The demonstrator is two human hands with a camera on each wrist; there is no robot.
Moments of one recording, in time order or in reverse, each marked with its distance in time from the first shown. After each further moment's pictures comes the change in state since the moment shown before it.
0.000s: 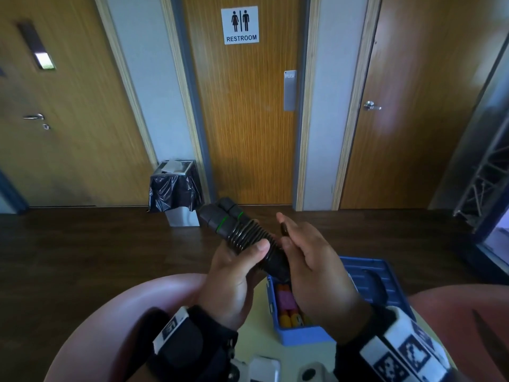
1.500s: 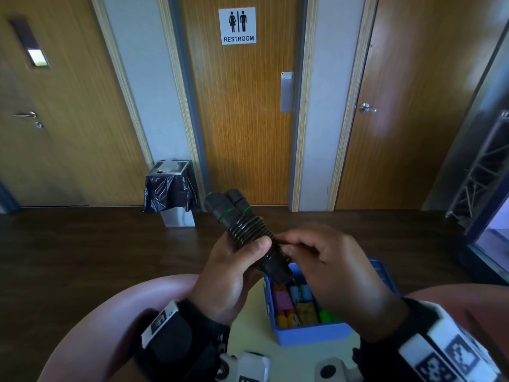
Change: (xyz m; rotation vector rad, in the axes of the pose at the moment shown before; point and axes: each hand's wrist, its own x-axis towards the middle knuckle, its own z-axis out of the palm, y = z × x) left_hand 0.003 0.015 0.003 0.063 -0.038 -0.036; right_hand 0.001 -0.013 -0.029 -0.086 -0.066 -0.050
